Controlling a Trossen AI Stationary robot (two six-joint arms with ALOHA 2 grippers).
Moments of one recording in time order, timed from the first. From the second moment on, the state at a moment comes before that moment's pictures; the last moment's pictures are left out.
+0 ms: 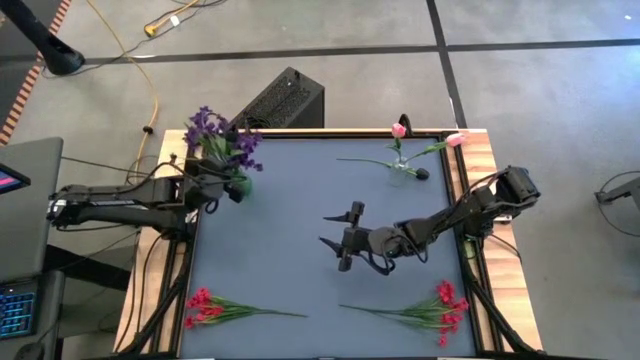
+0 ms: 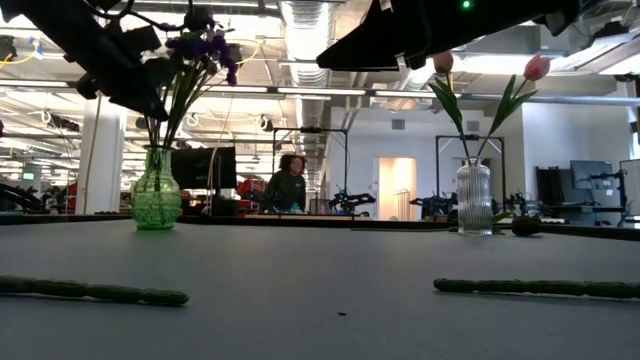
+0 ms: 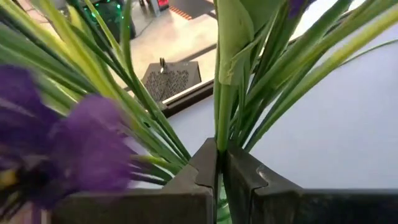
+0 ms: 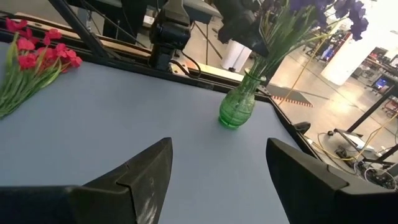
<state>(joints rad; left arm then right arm) 0.12 0.69 0.57 -0.63 -0.85 -0.49 0.33 1.62 0.84 0.55 0.65 -0.21</state>
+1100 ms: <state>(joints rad) 0.12 0.69 0.57 -0.72 -0.82 -0.48 0.33 1.62 0.84 0.55 0.65 -0.21</state>
